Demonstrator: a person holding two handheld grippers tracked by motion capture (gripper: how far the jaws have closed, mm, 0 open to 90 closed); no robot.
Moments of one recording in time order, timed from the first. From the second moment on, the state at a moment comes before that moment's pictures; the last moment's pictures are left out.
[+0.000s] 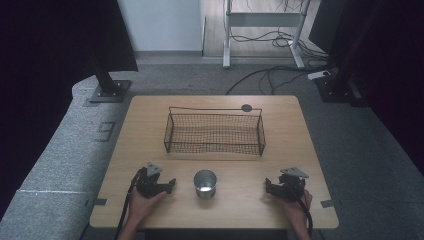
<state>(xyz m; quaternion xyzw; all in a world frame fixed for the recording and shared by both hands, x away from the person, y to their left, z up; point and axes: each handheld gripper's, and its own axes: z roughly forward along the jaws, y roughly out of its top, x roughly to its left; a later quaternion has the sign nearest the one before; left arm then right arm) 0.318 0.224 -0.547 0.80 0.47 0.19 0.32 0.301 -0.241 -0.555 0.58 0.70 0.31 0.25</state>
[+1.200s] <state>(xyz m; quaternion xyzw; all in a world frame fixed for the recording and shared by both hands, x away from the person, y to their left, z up) 0.318 0.224 -0.547 0.80 0.47 0.19 0.32 0.285 -0.233 -0.543 0.55 0.71 0.35 0.26</state>
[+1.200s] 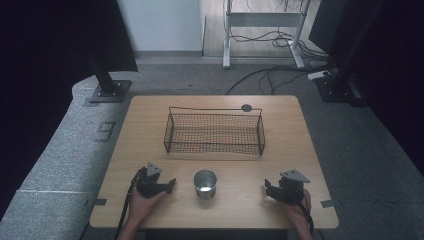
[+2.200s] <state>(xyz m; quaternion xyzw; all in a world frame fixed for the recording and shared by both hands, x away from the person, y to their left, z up) 0.318 0.224 -0.547 0.80 0.47 0.19 0.32 0.266 -0.163 -0.507 0.45 0.74 0.45 0.20</state>
